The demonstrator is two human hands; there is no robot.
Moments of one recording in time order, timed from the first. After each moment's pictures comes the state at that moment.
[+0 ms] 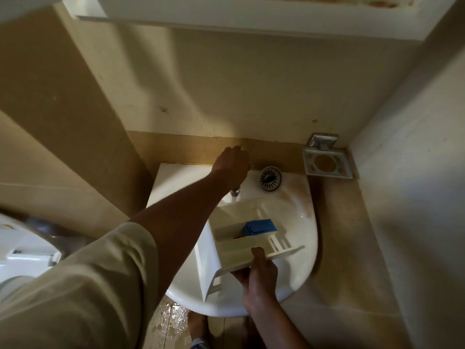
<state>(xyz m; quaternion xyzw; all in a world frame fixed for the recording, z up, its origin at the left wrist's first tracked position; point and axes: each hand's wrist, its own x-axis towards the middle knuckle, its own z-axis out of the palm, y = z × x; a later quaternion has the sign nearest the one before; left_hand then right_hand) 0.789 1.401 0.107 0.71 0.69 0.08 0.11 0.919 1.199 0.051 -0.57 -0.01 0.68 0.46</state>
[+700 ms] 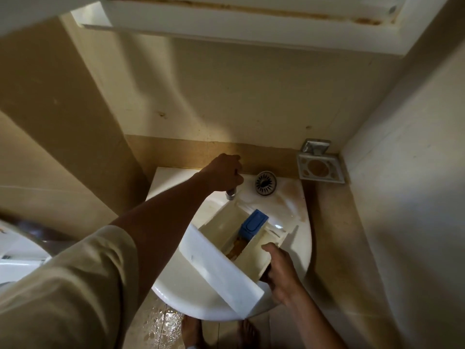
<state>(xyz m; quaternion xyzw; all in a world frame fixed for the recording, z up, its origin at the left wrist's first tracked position) 0.769 1.389 0.122 0.73 0.64 0.09 0.22 0.981 1.237 0.046 -0.62 -0.22 0.70 0.28</state>
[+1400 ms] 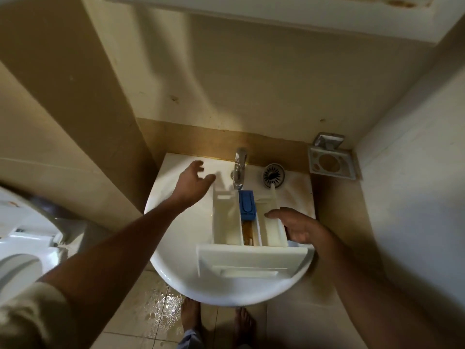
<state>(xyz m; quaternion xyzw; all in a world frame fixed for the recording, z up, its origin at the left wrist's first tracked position) 0.721 1.304 0.077 0.43 0.75 0.34 0.37 0.994 1.339 0.070 -0.60 -0.39 0.70 0.02</state>
